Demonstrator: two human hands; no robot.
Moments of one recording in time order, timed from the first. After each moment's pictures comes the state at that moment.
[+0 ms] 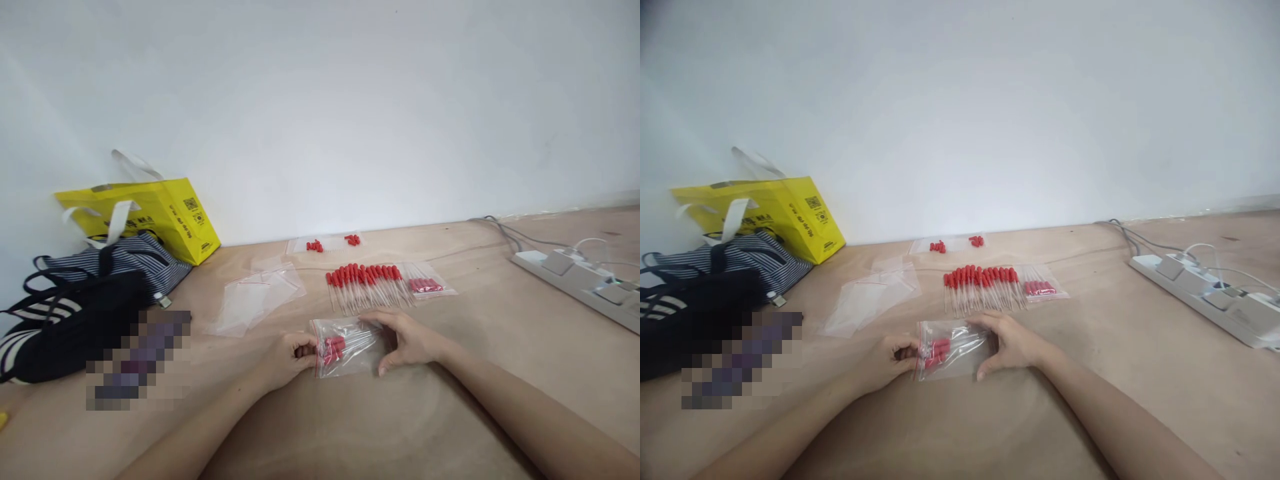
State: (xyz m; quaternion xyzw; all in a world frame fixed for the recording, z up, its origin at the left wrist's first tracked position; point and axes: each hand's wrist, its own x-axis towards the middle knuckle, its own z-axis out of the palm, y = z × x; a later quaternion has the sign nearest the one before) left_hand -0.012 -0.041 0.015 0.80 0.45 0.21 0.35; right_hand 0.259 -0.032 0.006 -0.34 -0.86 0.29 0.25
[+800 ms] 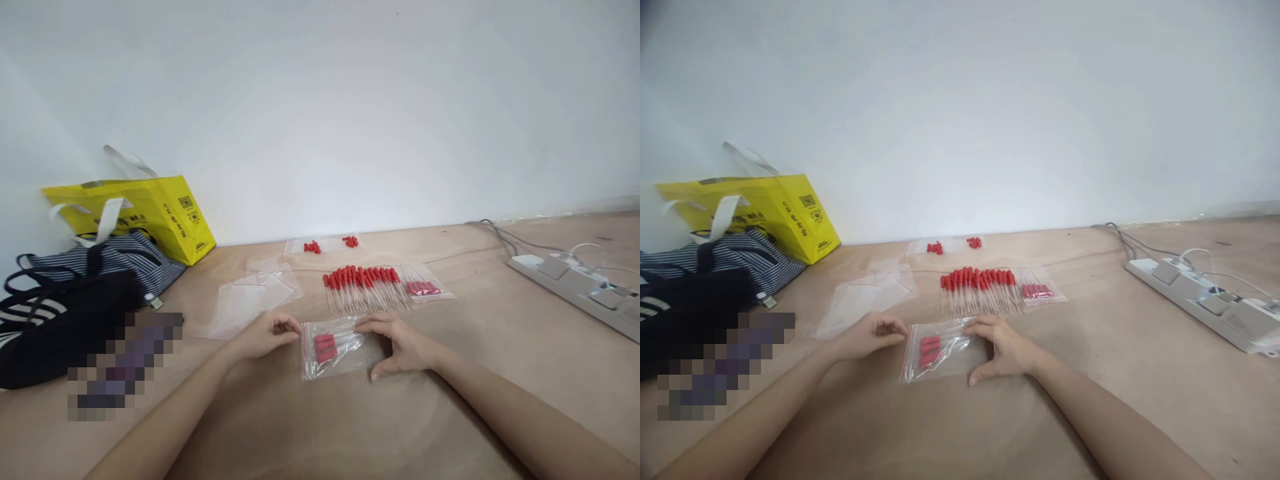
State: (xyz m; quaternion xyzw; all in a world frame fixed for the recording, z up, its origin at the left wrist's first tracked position) left_hand -0.038 -0.003 0.036 0.81 0.44 0.14 0.36; right_hand 0.257 -0.032 -0.004 -0.35 -0.87 0.25 0.24
